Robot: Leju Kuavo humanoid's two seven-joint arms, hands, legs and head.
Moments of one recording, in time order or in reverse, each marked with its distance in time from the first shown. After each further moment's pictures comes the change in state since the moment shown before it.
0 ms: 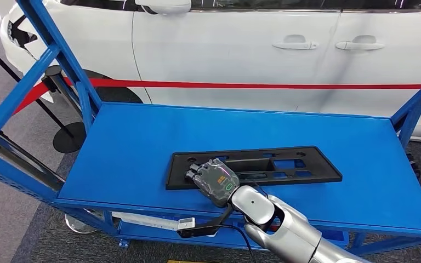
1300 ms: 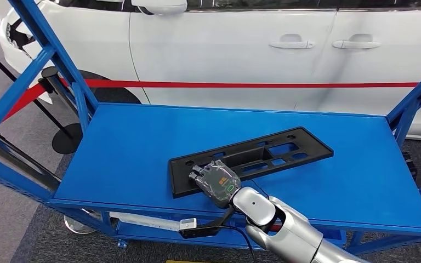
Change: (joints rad) left arm 0.002 0.000 0.000 0.000 0.000 0.000 0.000; right arm 0.007 -0.006 0.003 0.000 0.000 0.001 0.001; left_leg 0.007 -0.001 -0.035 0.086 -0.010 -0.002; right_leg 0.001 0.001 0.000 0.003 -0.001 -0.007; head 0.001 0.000
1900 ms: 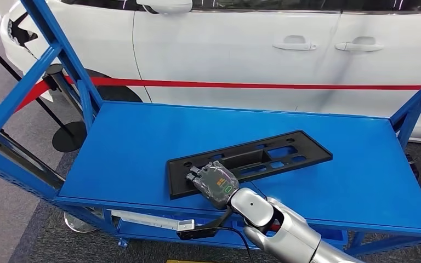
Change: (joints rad) left arm -0.002 0.000 0.000 0.000 0.000 0.000 0.000; right arm 0.003 -0.003 0.001 0.000 0.000 0.000 0.000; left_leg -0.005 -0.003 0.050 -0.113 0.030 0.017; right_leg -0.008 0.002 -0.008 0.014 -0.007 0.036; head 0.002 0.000
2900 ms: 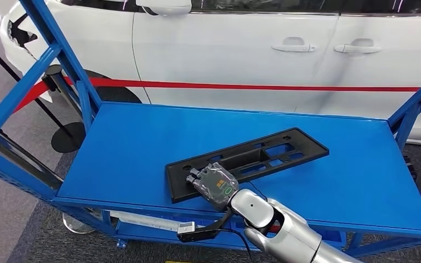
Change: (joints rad) left arm 0.000 0.000 0.000 0.000 0.000 0.000 0.000; right arm 0.000 -0.003 0.003 -0.006 0.000 -0.001 0.000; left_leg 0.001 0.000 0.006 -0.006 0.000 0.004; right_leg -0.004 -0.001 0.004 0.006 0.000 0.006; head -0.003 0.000
